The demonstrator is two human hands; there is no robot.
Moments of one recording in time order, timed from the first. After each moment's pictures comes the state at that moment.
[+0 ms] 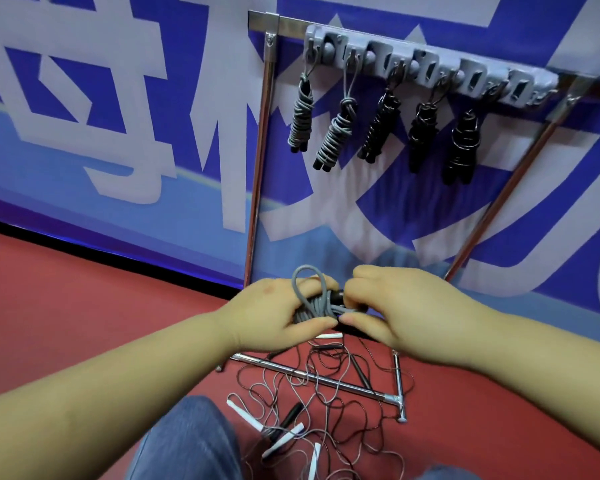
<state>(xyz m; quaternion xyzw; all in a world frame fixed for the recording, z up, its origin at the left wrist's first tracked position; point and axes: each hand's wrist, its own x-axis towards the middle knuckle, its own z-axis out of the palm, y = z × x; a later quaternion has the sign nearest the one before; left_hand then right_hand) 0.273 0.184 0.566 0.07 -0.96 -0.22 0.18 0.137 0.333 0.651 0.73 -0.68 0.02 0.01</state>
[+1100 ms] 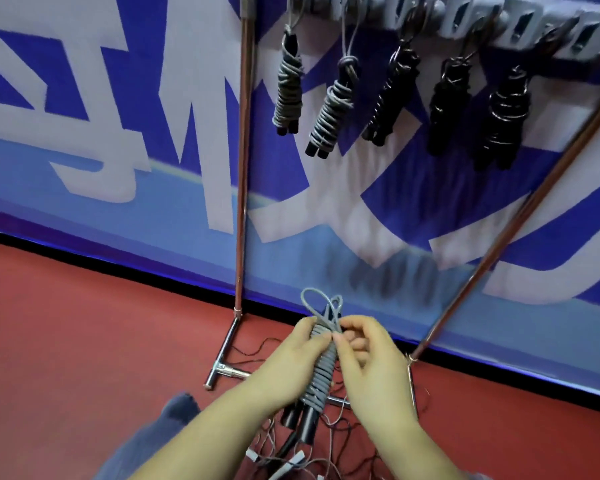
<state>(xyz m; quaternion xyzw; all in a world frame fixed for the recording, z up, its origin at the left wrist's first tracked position) 0.180 0.182 0.466 0.25 -0.61 -0.74 0.15 0.097 0.274 0.464 0.39 -0.74 0.55 -0.07</state>
